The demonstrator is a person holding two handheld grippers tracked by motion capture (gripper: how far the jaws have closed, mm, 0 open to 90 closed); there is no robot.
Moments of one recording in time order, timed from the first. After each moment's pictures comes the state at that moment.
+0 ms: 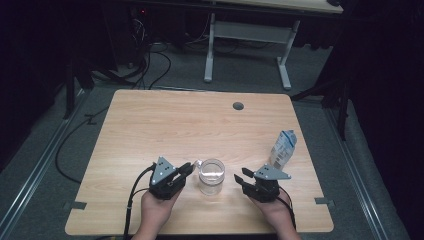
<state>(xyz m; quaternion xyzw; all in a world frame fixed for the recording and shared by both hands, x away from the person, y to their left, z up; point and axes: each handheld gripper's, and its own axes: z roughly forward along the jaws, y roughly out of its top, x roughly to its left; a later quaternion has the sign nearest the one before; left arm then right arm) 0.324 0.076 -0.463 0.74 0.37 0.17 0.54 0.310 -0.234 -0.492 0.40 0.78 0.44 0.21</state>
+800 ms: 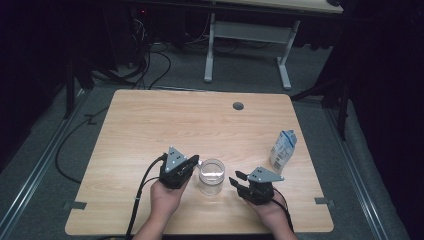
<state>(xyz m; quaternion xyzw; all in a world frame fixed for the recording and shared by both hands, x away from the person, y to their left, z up) 0.344 0.054 -0.462 0.75 0.37 0.19 0.52 0.307 -0.219 -0.495 0.38 0.79 0.44 0.21</state>
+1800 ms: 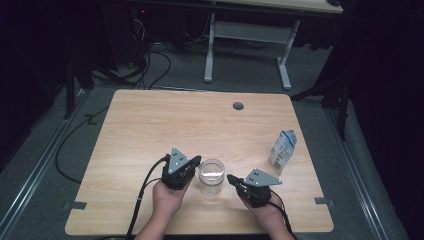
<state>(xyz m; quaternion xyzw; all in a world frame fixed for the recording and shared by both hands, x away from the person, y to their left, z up) 0.342 0.049 -0.463 0.75 0.37 0.19 0.52 0.298 -0.208 -0.486 0.34 0.79 0.46 0.21</state>
